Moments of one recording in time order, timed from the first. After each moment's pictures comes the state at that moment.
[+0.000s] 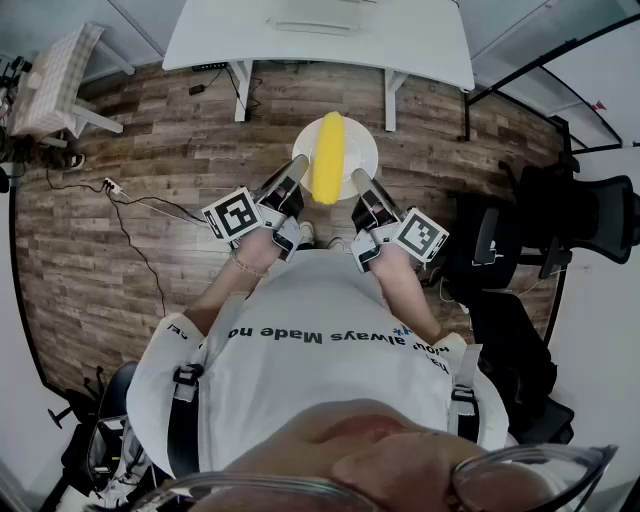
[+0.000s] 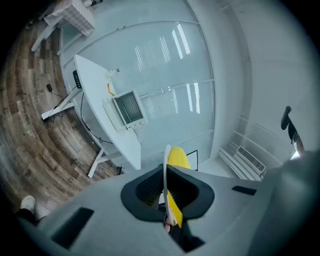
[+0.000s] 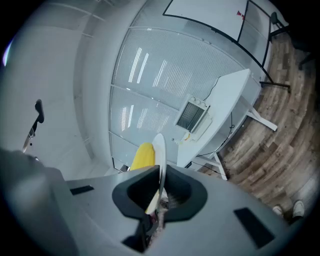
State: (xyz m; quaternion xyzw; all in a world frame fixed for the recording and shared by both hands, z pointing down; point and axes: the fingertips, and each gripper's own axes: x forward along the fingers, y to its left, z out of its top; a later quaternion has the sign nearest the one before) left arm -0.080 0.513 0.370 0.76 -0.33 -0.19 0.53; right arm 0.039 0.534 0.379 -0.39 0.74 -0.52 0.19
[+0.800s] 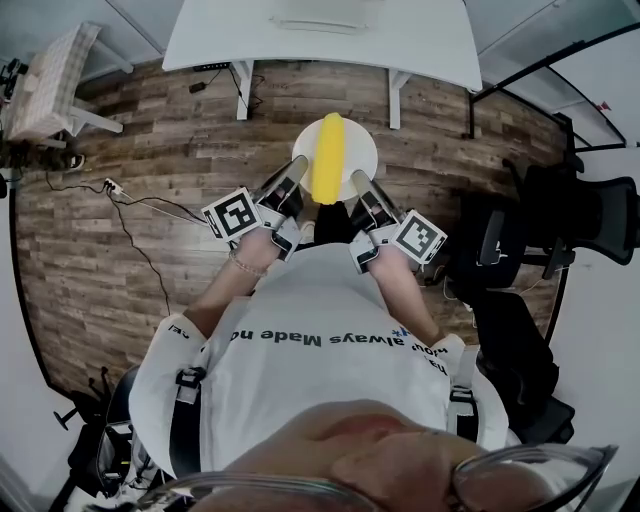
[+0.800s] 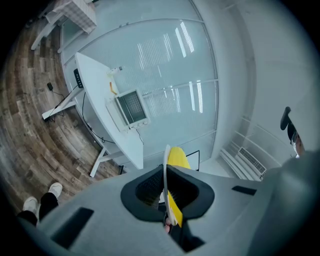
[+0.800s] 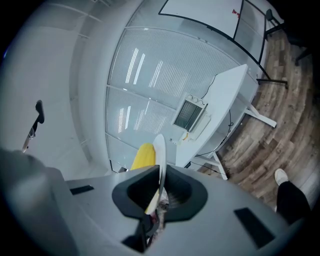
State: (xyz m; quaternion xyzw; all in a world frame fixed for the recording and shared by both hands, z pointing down) left arm -0.101 0.491 0.392 0.74 -0.33 -0.18 0.56; right arm 0.016 0.510 0.398 -0.39 0.72 -0.53 0.20
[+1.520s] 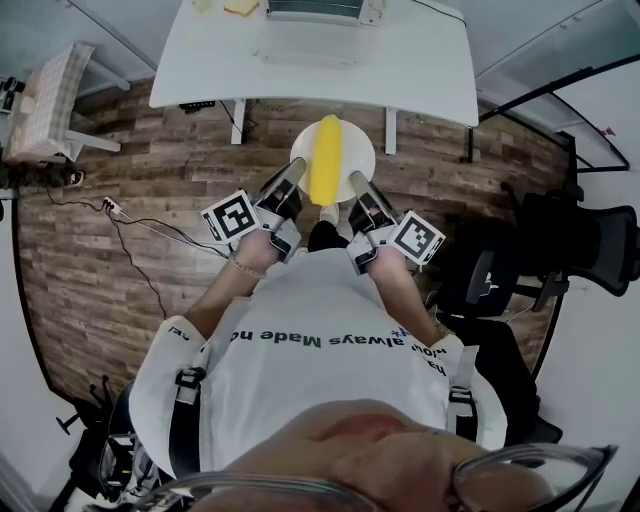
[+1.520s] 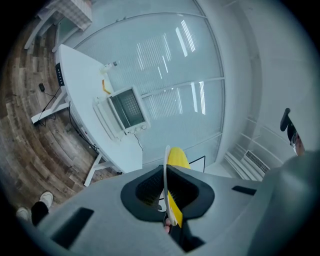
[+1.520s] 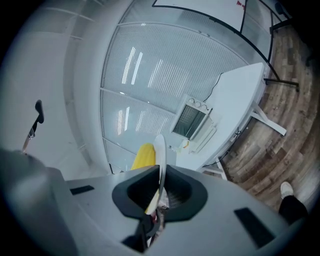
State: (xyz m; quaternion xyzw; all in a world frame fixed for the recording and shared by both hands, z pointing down) left arm -0.049 0.346 0.386 0.73 -0.33 -0.21 0.56; right arm 0.063 0.362 0.397 -0.38 0.73 -0.53 0.20
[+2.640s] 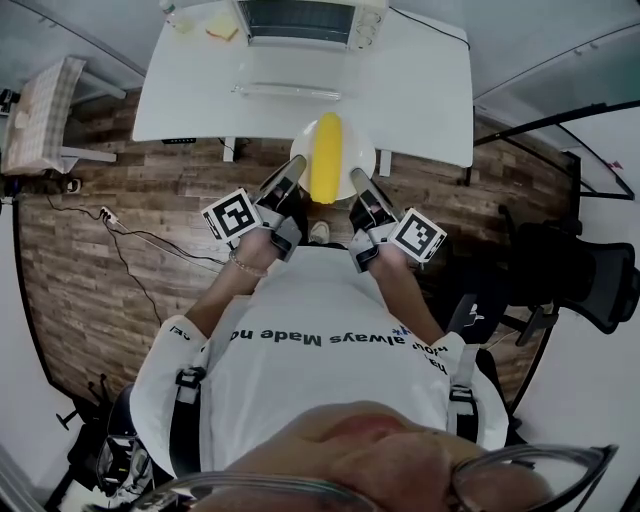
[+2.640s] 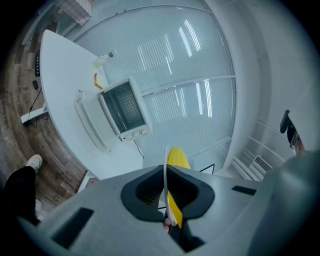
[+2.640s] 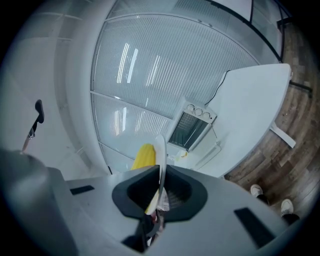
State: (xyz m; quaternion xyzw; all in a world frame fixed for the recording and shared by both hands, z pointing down) left arm 0.007 0.182 0.395 0.72 -0.34 -0.22 0.56; right arm 0.119 0.195 0.411 -0.37 0.73 -0.54 0.19
